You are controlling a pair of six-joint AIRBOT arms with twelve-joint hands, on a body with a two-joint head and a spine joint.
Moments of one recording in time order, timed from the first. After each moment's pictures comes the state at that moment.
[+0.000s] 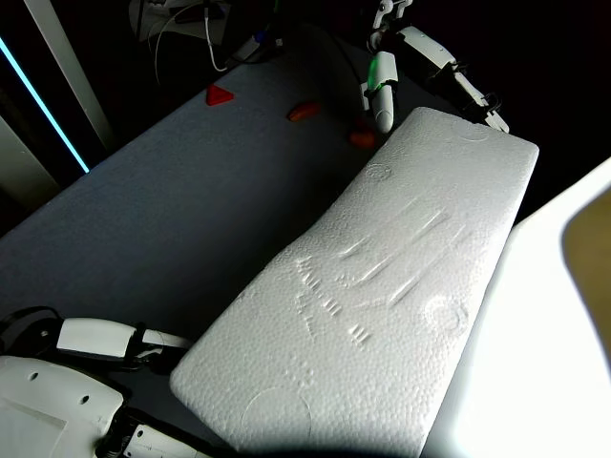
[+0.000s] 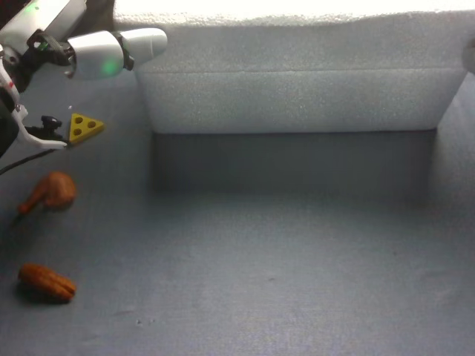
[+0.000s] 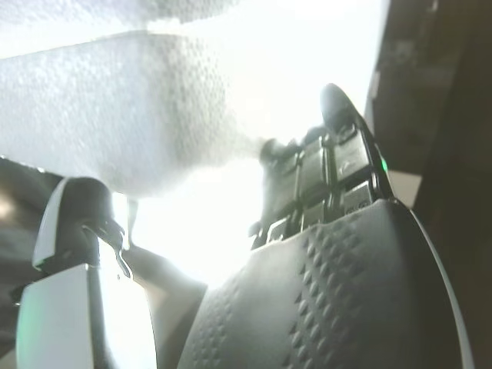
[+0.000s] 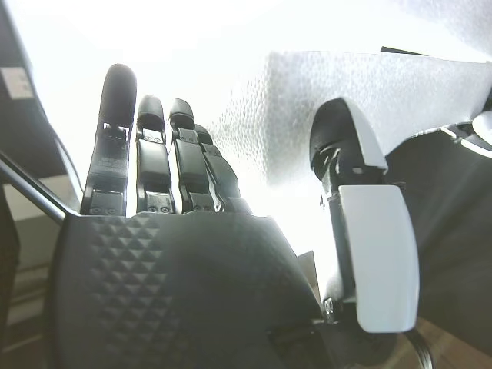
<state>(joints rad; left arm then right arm) 0.55 -1.18 1.49 -0.24 -0.79 0.32 -0.49 -0.93 1.22 0.47 0.79 -0.89</state>
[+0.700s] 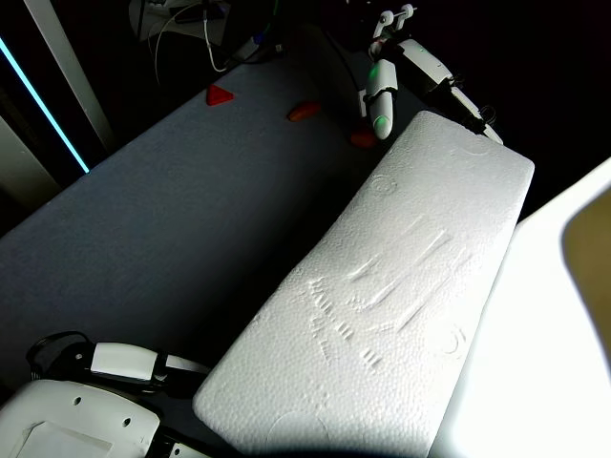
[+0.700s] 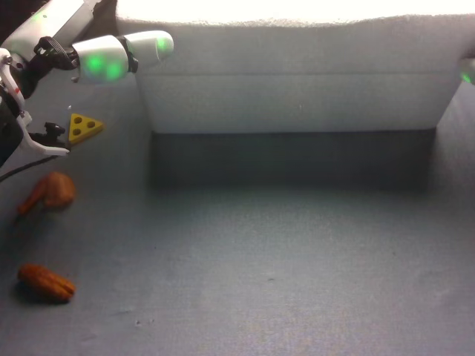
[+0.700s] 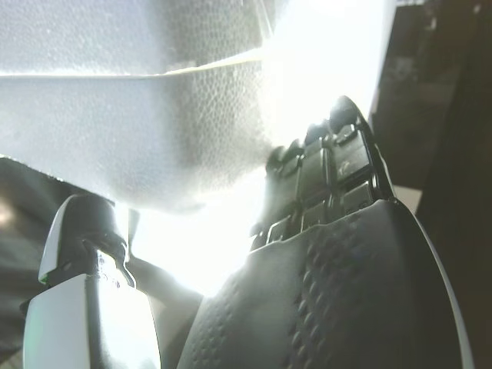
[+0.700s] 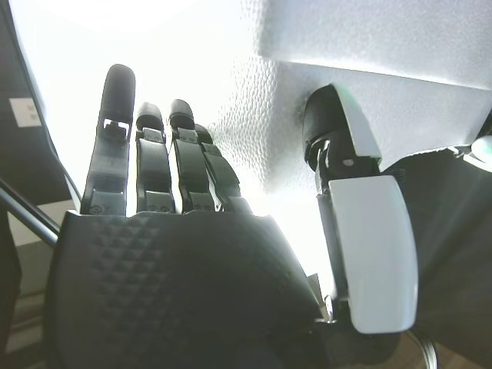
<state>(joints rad) 0.57 -1.19 1.49 -0.24 -0.77 0.32 -0.45 -0.98 1.31 0.46 0.67 -0.89</state>
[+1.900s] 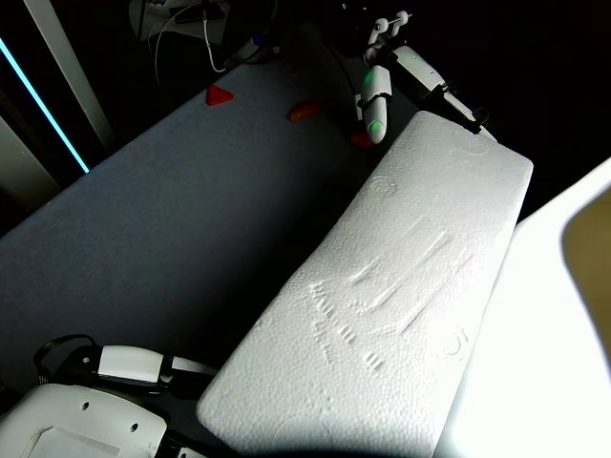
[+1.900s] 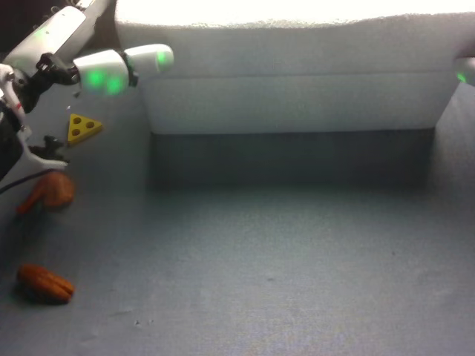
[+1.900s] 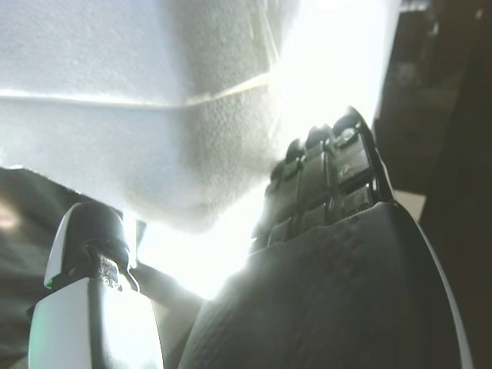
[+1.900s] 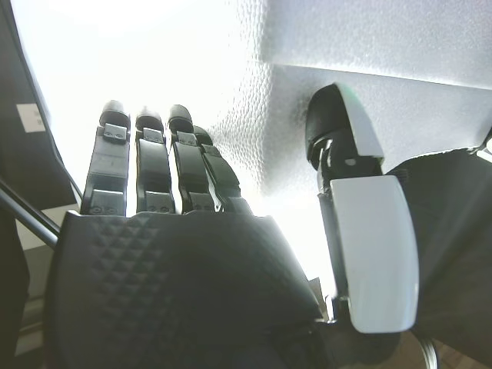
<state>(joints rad) 0.63 -1.19 1.49 -0.26 -0.80 0.33 -0.45 -0.99 1.30 0.49 0.67 -0.90</state>
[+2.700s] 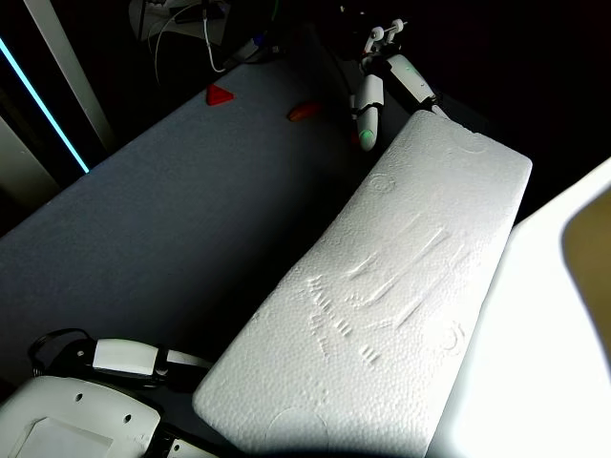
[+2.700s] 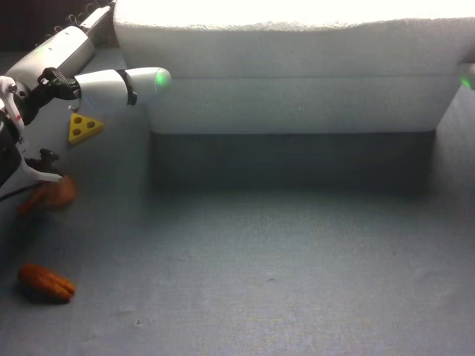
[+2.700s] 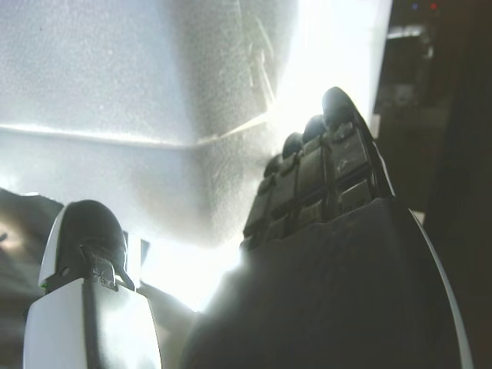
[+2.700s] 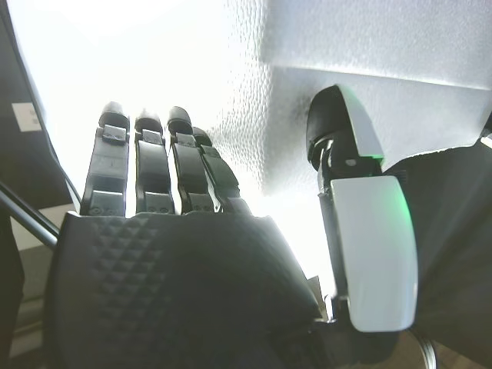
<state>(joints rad) 0.64 -1.19 1.50 -0.26 -0.75 0.34 -0.48 -0.96 1.27 0.49 0.69 -0.91</state>
